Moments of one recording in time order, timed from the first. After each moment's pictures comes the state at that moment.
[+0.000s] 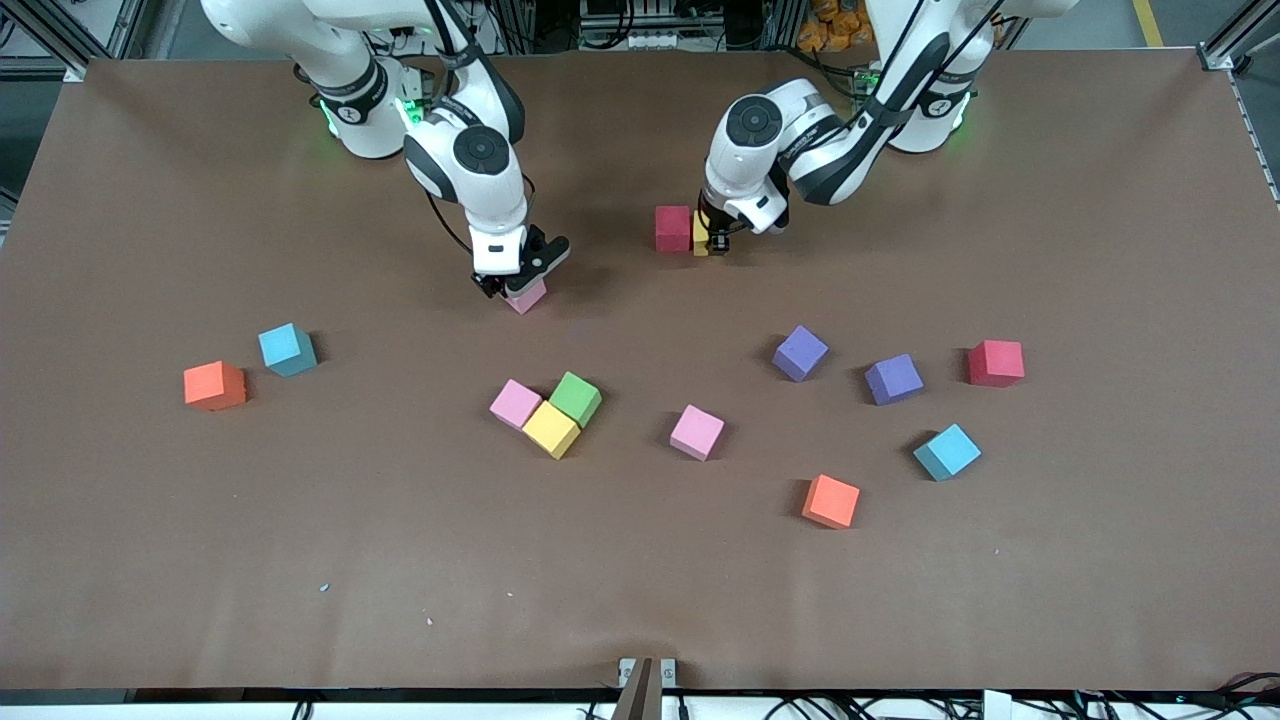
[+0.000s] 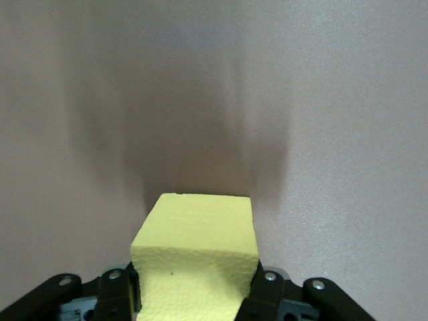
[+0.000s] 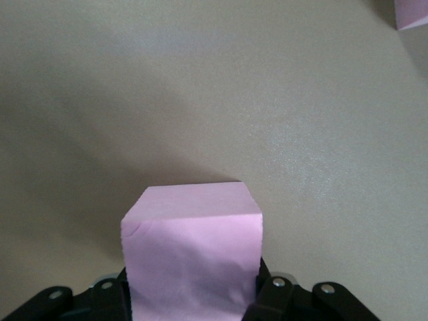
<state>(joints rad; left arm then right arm) -0.30 0.33 -0.63 -2.44 0.09 2.70 -2.57 0.84 0.24 -0.12 -2.48 -0.14 2.69 0.04</state>
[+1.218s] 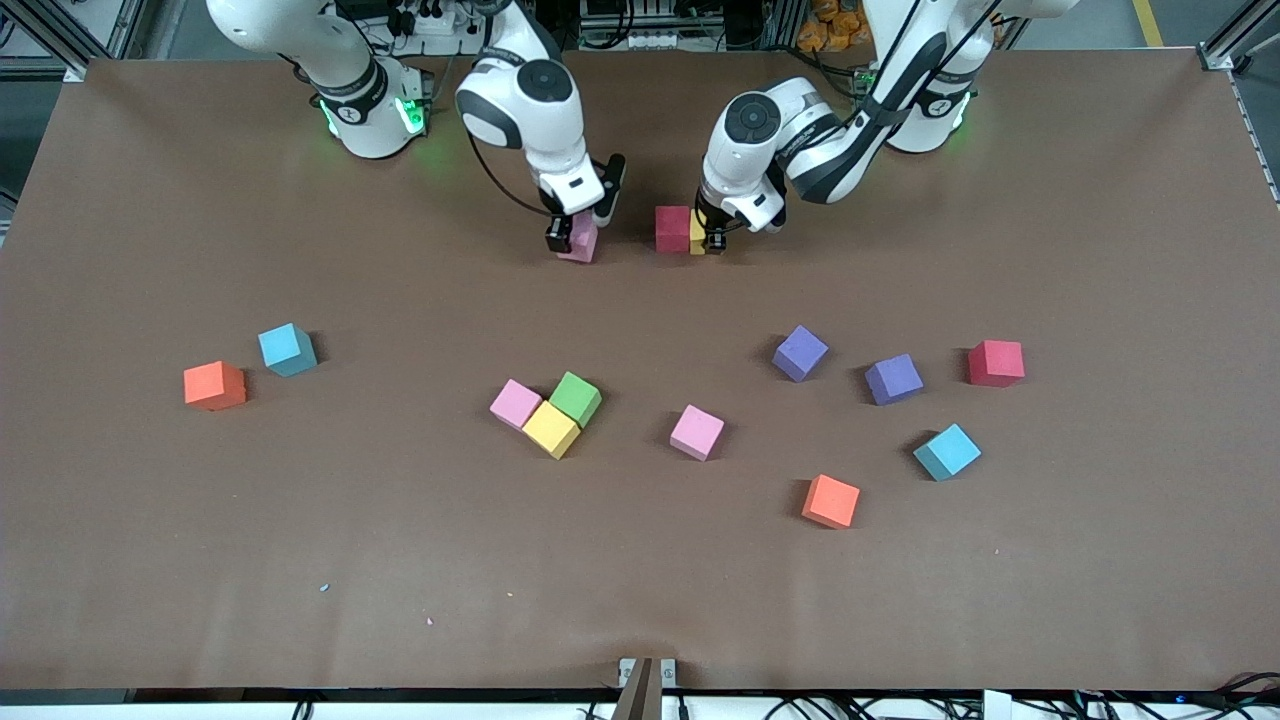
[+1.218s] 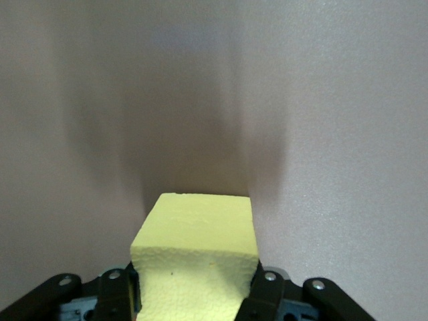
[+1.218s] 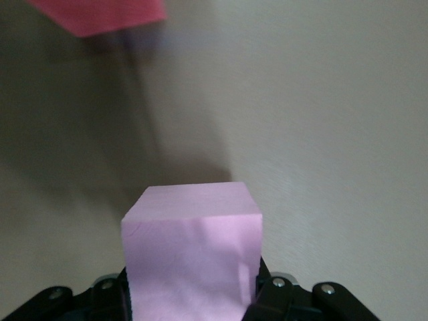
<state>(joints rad) -0.31 0.33 -0.63 -2.44 0.09 2.71 -2.58 1.07 0.21 -0.05 -2.47 -0.14 2.69 -0.25</state>
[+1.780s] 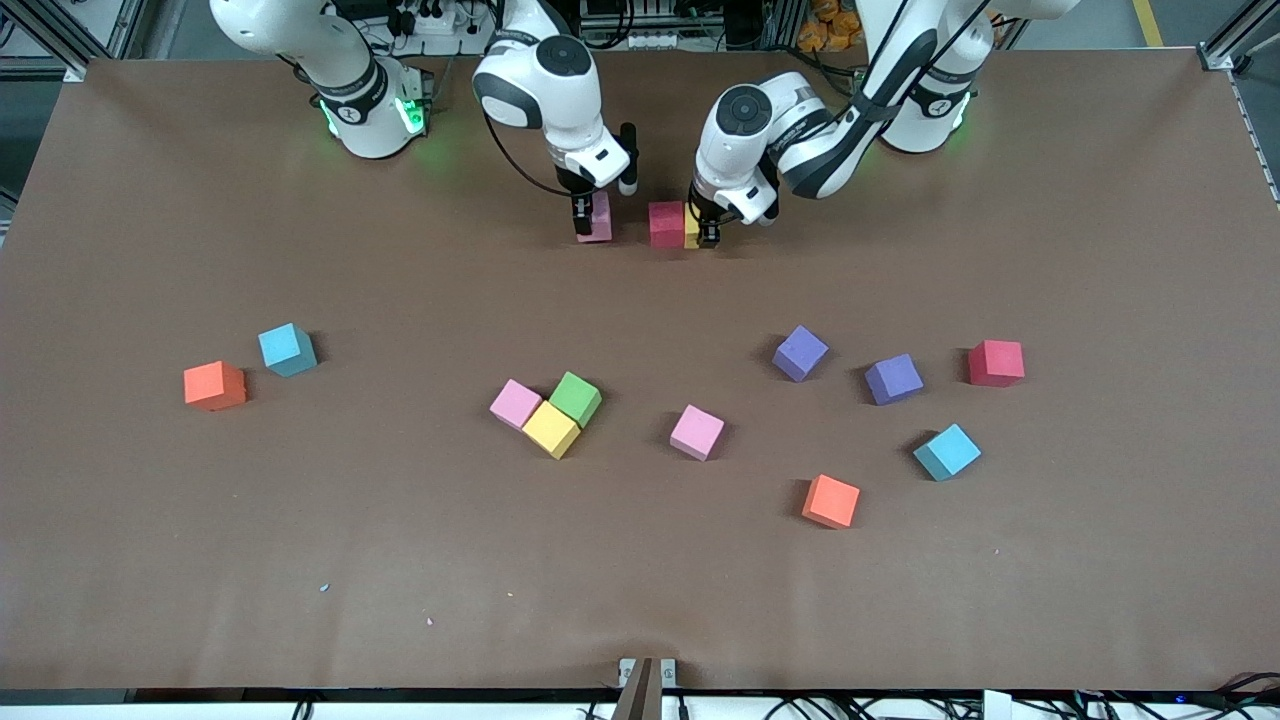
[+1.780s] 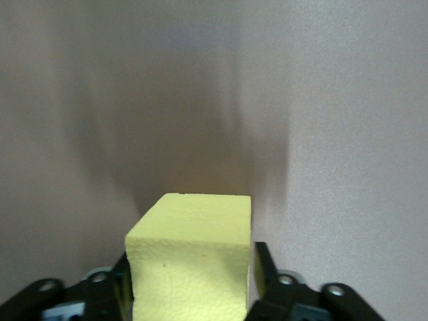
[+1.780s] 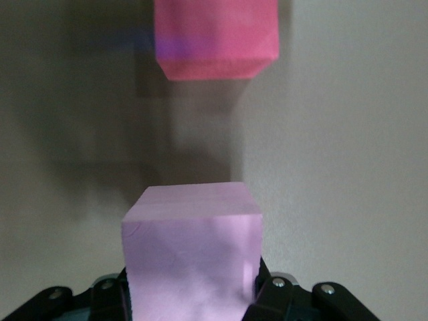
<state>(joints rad) -0.34 0.34 -0.63 -2.44 0.09 2.72 -2.61 1.13 0.21 -0.05 -2.45 -0.15 2.69 -0.41</state>
